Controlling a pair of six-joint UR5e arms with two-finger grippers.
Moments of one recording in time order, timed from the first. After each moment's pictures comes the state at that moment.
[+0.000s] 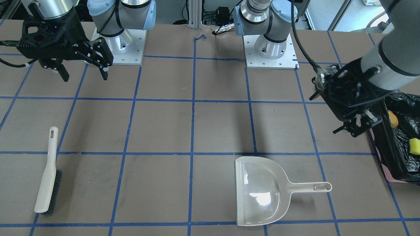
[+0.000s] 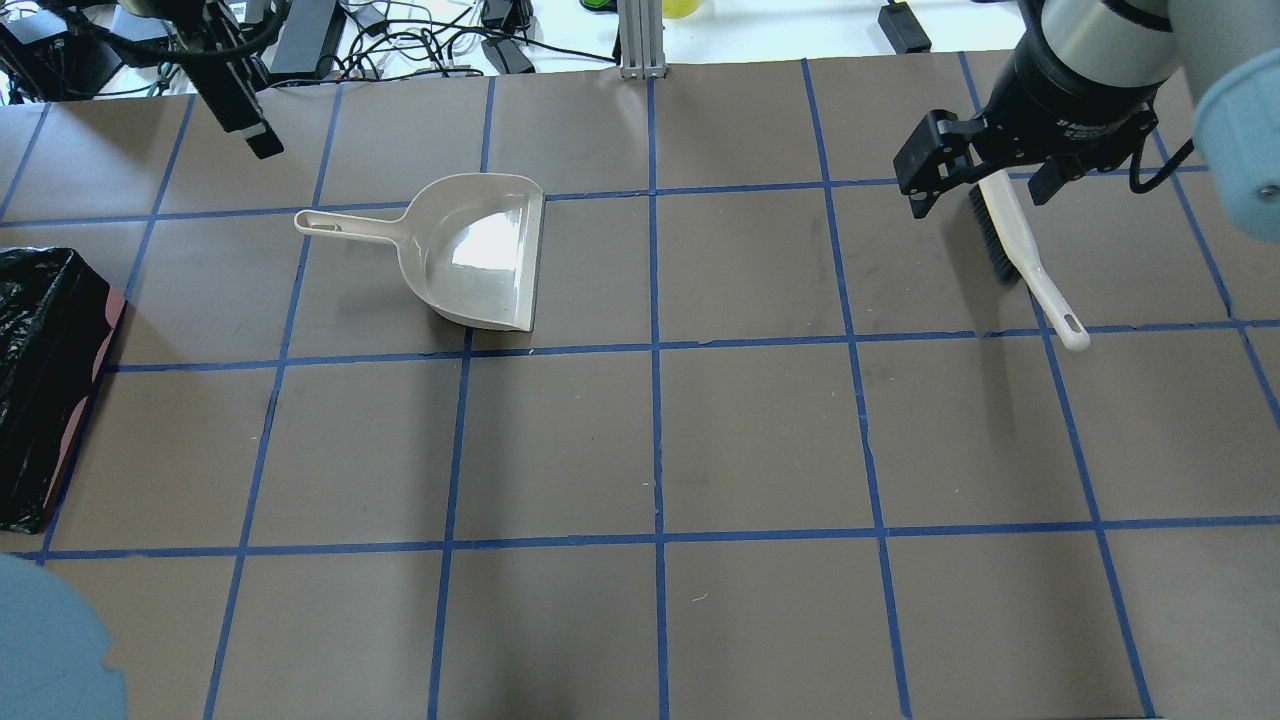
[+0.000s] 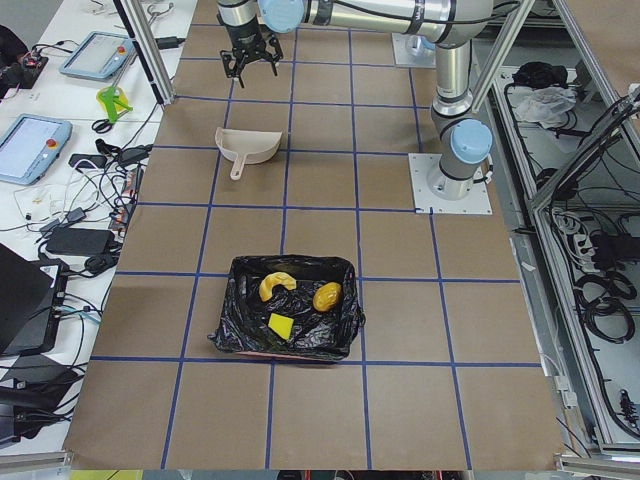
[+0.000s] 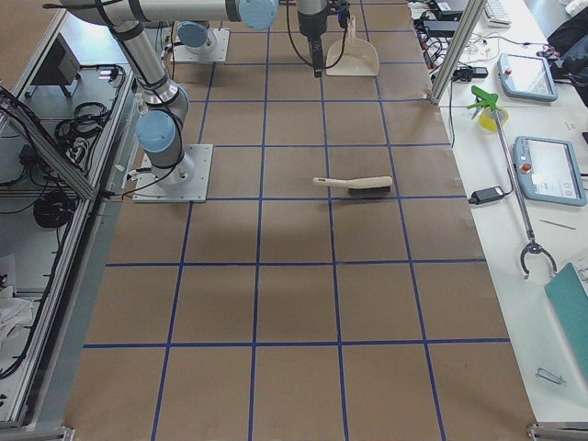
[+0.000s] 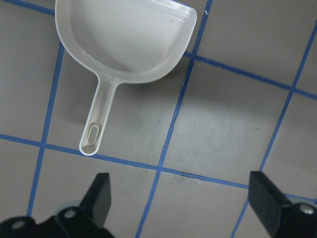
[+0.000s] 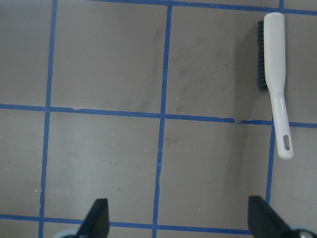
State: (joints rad) left arm -1.48 -1.87 -1.08 -1.87 1.57 1.15; right arm 1.53 -1.66 1.63 -1.68 -1.56 -0.11
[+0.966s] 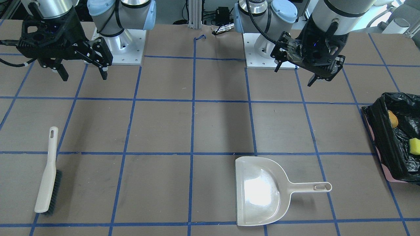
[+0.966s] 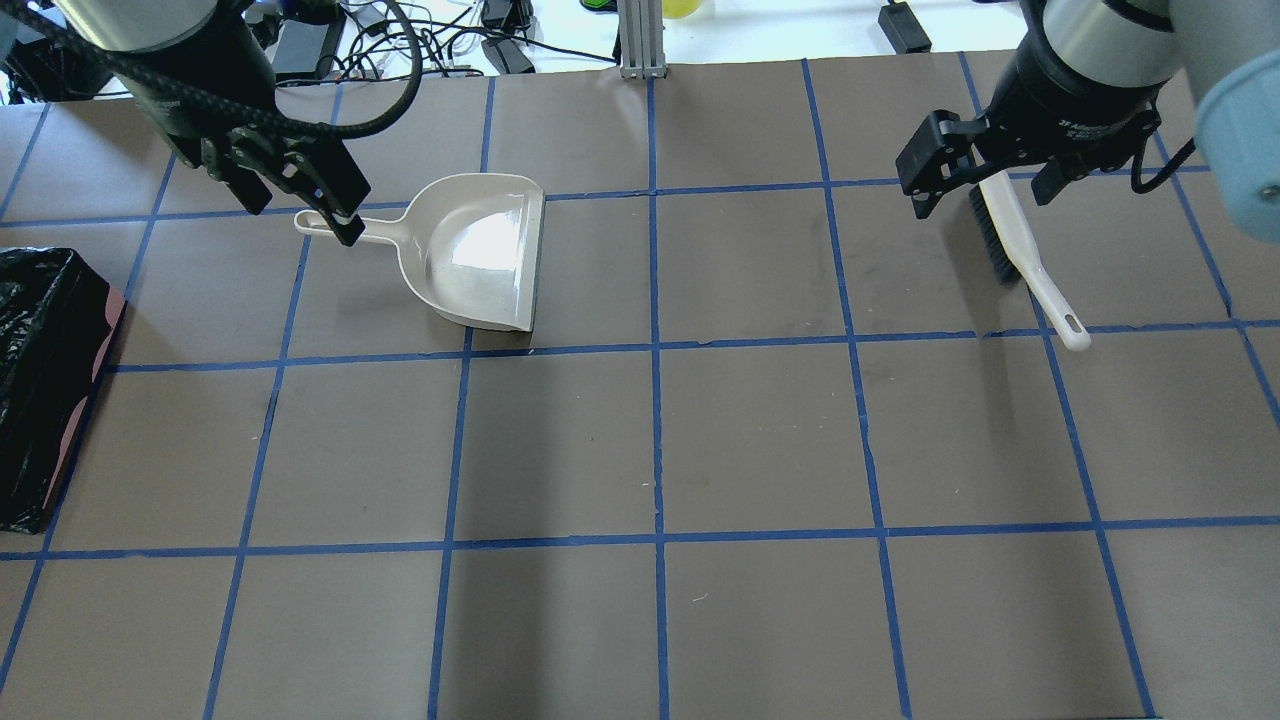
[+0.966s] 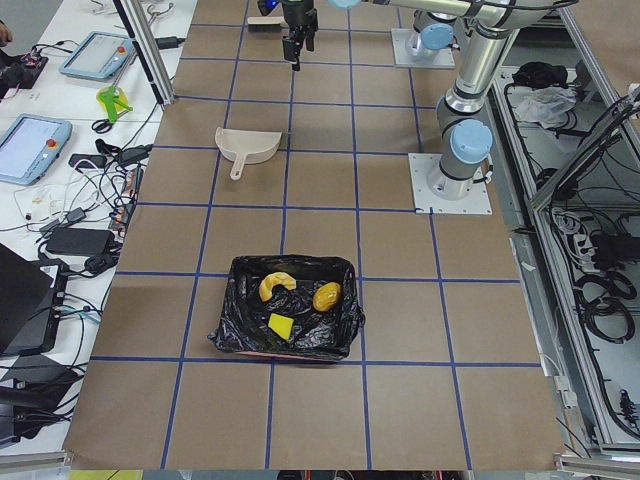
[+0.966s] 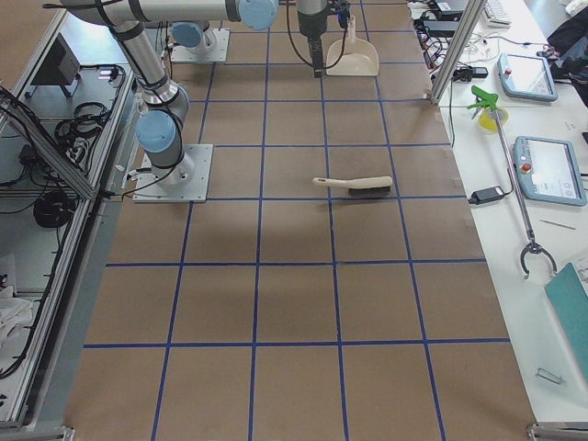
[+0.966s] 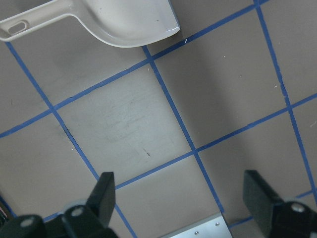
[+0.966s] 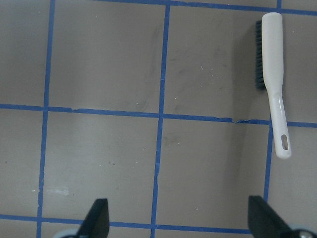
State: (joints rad) left arm -1.55 -1.59 -1.45 -1.69 1.57 0.38; right arm 1.53 -1.66 1.63 -1.68 -1.56 -0.11
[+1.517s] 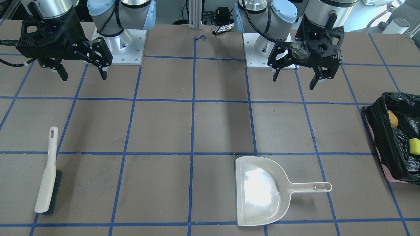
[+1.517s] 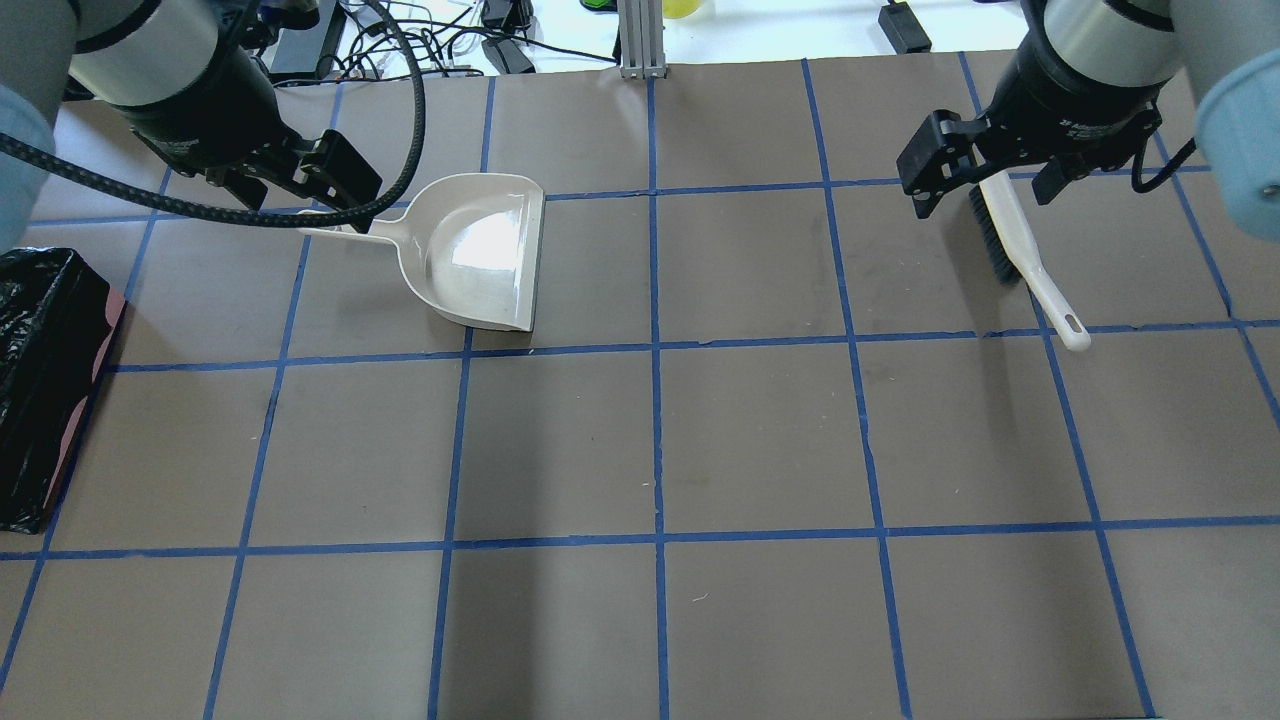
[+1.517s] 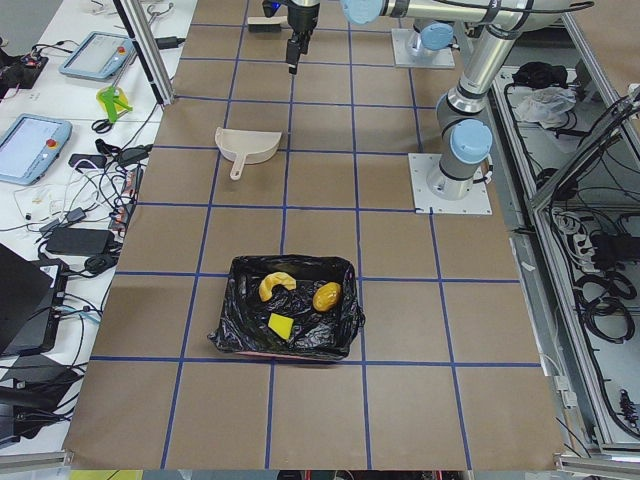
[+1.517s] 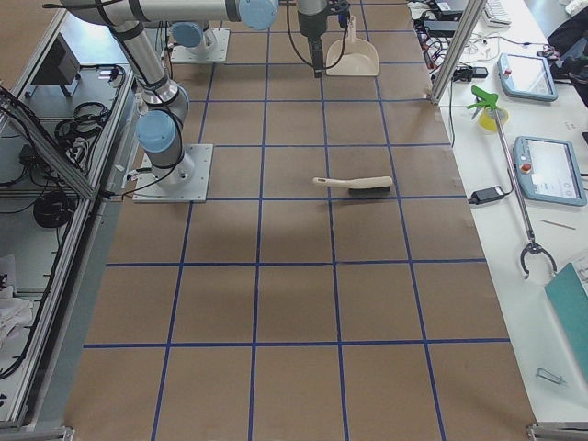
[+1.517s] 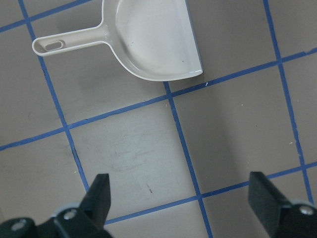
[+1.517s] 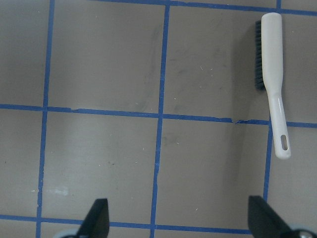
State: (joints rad) left arm -1.55 -1.51 -1.58 -1.49 1.56 0.29; right arm 1.53 -1.66 1.63 -1.68 -1.56 -0.12
